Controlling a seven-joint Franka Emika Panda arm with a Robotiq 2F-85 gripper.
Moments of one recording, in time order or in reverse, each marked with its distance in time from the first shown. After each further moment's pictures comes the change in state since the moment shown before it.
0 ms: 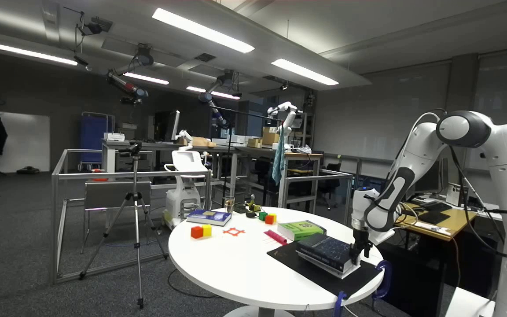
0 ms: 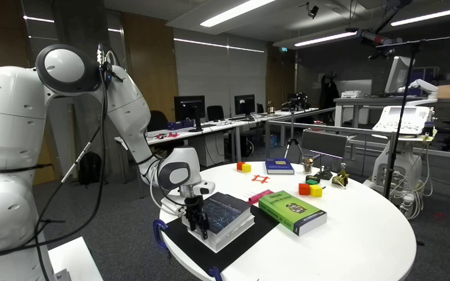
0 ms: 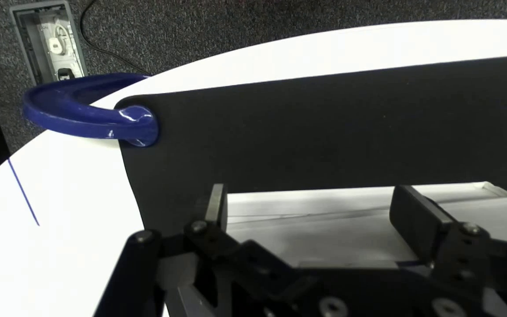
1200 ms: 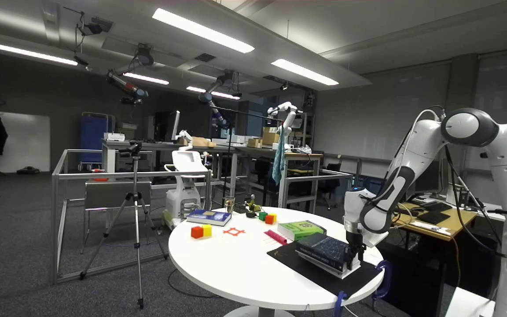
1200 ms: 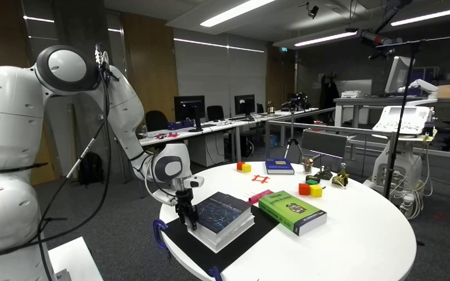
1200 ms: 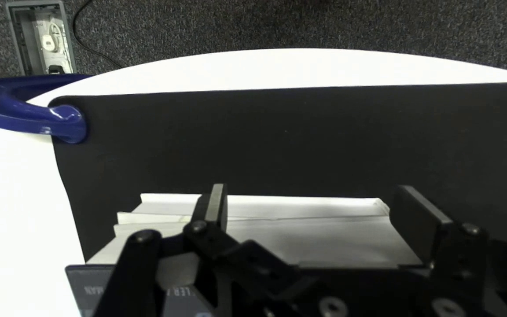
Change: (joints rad) arm 0.126 -0.020 0.017 0.001 -0.015 -0.076 0.078
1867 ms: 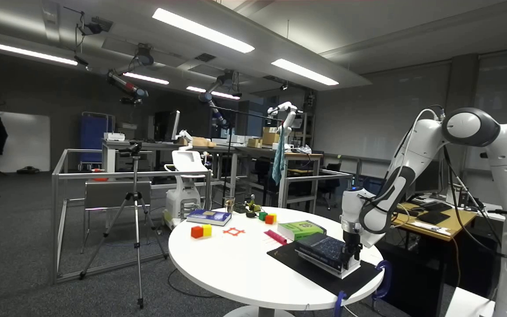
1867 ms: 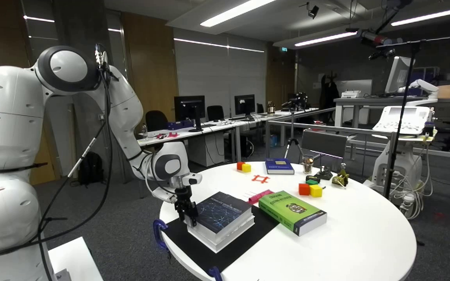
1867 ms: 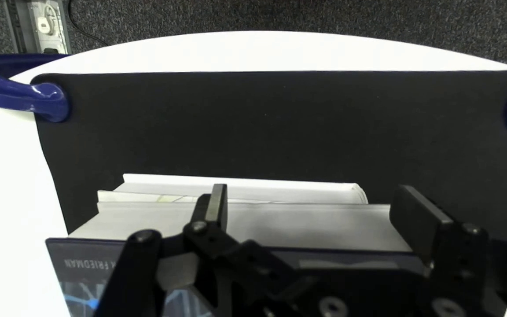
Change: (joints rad) arm 0.011 0.000 0.016 0.009 -0.038 0.015 0.036
